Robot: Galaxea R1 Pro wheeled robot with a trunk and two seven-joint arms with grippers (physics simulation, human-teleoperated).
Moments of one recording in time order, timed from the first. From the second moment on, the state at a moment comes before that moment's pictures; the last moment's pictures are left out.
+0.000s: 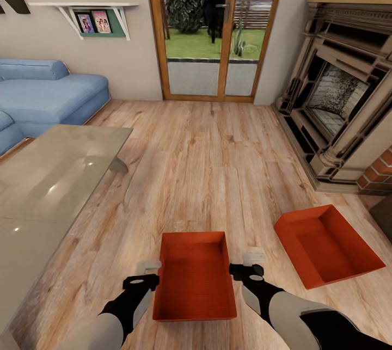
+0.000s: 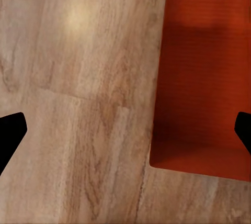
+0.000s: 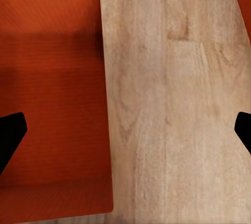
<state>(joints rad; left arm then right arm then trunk) -0.63 -0.16 0.14 -0.32 -0.12 0.15 0.30 -0.81 0.12 0.07 0.03 -0.05 -0.16 -0.21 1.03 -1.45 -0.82</state>
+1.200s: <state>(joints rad) -0.63 -0.17 0.14 -0.31 -0.11 0.15 0.30 -0.81 0.15 0.06 0.03 -0.02 -0.15 -0.19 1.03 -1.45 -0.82</state>
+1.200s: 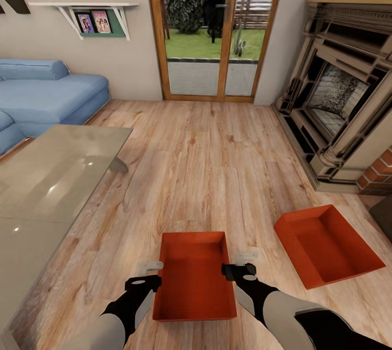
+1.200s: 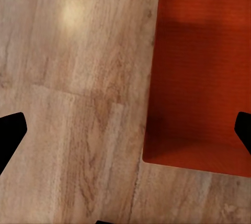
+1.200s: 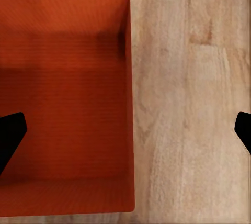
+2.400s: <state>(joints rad) -0.63 -0.17 0.15 -0.31 -0.10 0.15 0.30 -0.78 0.15 0.07 0.02 -0.01 -0.15 -0.19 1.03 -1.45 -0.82</state>
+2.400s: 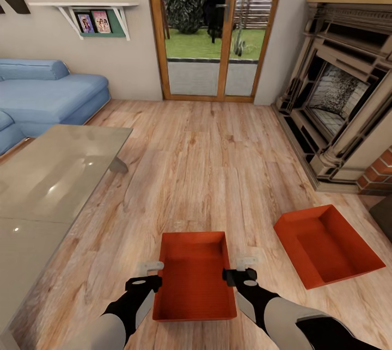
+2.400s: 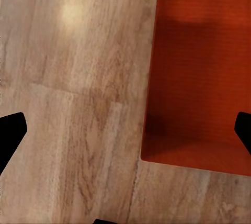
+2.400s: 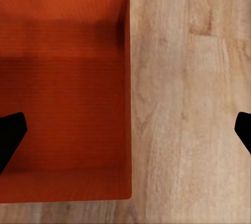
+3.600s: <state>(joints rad) -0.63 -0.17 0.15 -0.36 -0.10 0.16 0.30 -0.78 0.15 0.07 0.01 -0.01 -0.22 -0.19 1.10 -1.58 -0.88</state>
